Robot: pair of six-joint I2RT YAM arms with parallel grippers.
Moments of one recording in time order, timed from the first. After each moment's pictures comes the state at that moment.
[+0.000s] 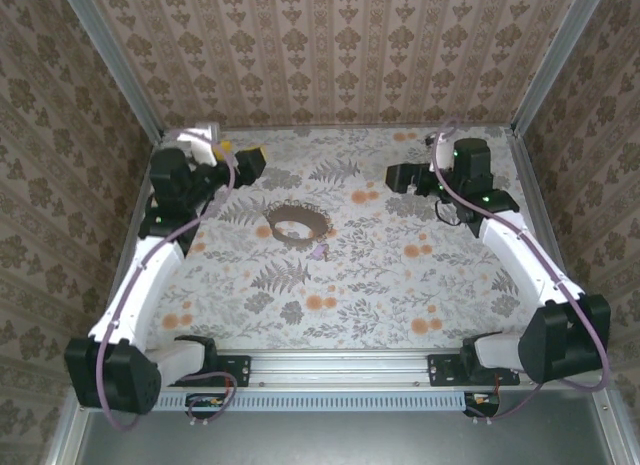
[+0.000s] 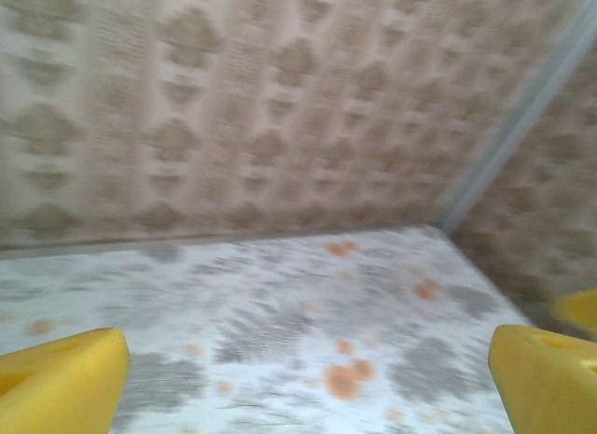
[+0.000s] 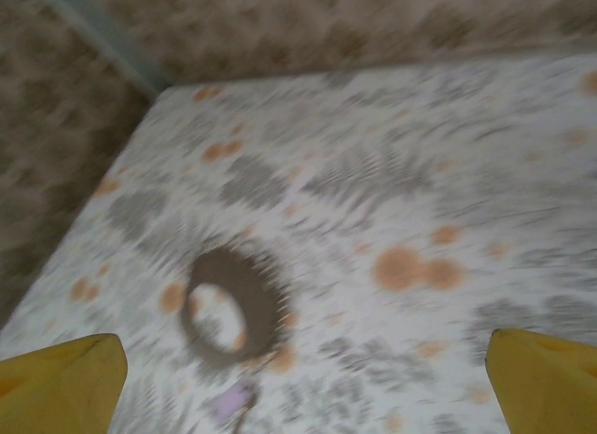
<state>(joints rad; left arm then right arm) -0.19 1.11 0.95 0.04 0.38 -0.28 0.14 1.29 1.06 -0.25 -0.36 0.26</state>
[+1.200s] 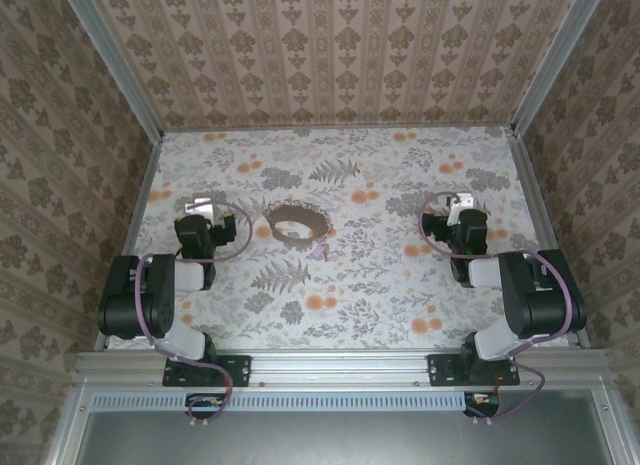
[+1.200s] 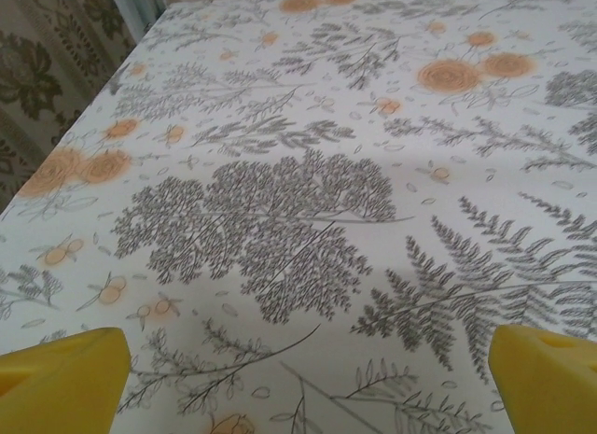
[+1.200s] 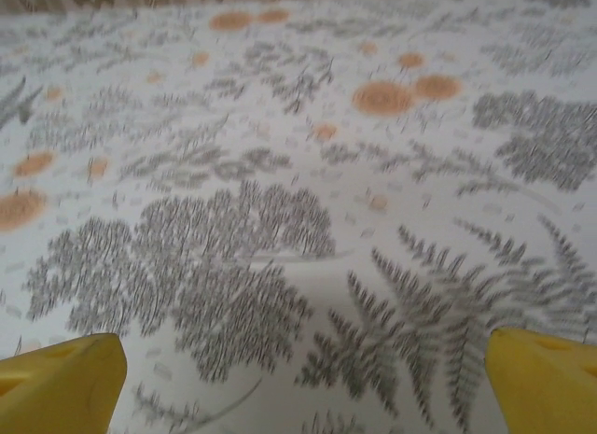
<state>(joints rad) -0.04 1.54 0.37 0.76 -0.14 0.05 -0.01 1.54 0.39 0.73 0.02 0.04</state>
